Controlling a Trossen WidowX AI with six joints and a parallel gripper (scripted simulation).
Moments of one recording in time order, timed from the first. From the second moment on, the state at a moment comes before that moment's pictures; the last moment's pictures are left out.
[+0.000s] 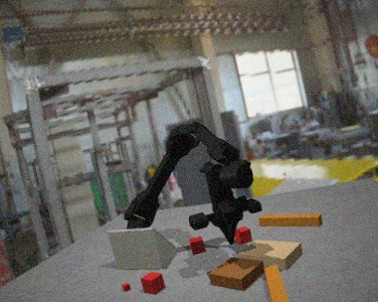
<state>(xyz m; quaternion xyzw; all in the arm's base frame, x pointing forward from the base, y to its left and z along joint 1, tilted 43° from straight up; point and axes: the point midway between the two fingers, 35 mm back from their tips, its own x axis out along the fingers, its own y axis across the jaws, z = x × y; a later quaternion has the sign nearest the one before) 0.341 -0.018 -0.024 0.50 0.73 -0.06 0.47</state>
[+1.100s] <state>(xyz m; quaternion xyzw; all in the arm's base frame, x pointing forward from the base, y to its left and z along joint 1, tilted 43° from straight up) 0.345 -0.117 -0.120 0.65 0.62 -0.38 0.19</state>
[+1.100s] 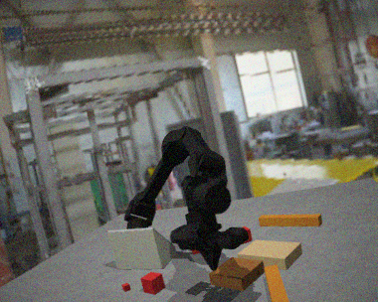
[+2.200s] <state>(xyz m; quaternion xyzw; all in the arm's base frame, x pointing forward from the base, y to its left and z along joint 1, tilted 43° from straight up) 0.353 -0.069 -0.150 0.66 0.62 -0.39 0.19</state>
